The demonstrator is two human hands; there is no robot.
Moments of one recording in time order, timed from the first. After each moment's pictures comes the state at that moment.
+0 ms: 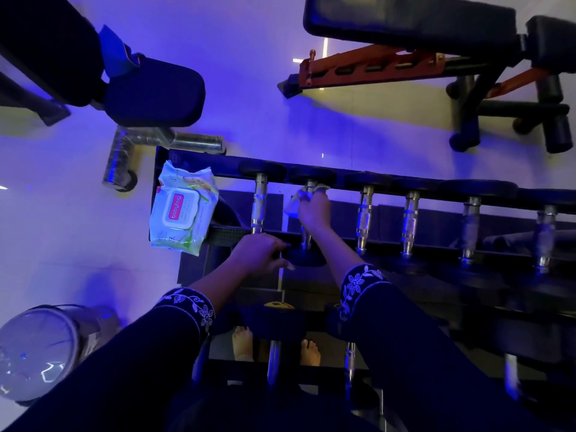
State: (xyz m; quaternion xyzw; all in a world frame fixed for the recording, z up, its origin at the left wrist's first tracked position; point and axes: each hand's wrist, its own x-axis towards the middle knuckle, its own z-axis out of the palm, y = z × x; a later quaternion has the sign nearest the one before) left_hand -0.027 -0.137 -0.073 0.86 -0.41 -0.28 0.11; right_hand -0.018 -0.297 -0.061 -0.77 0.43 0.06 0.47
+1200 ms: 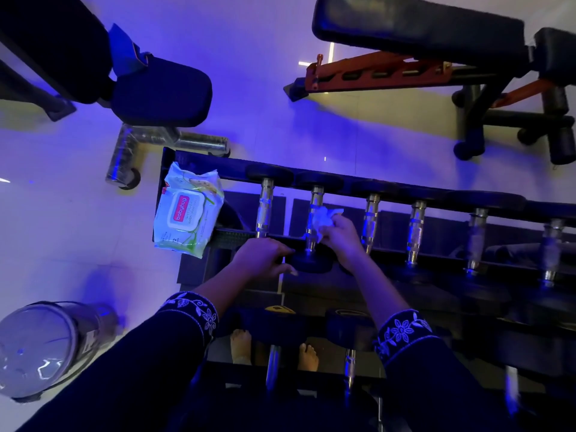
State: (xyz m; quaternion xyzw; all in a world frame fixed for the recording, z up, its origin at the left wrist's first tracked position) left_hand -0.025 -0.135 -0.079 0.86 -0.43 -0.27 0.10; right_hand -0.073 -0.327 -0.072 -0.65 0.42 0.10 0.62
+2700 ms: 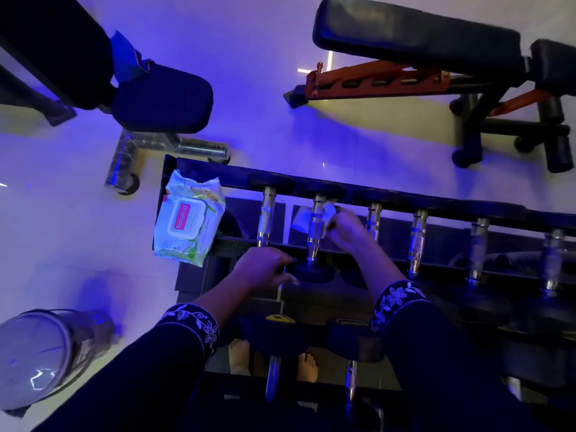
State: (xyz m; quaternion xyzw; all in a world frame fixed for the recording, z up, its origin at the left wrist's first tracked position) left_hand -0.025 -0.134 -0.081 0.85 -0.44 -0.26 0.10; right_hand -0.029 -0.350 -0.073 -0.55 0.44 0.11 0.70
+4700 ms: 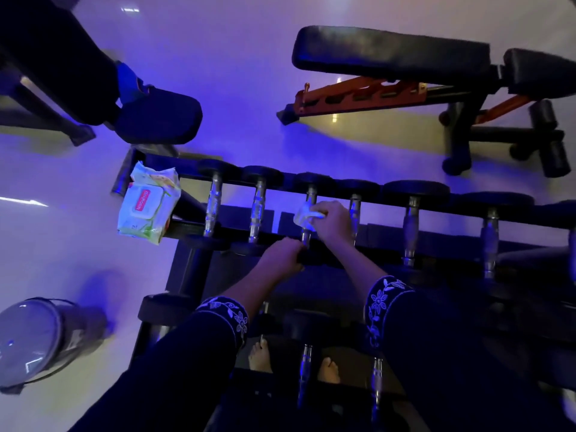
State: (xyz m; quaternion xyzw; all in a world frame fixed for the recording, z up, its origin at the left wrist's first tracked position) left_hand -0.128 -0.295 -0.056 0.89 -0.29 -0.32 0.14; right_hand -0.129 -0.438 -0.051 -0.87 0.29 0.01 0.40
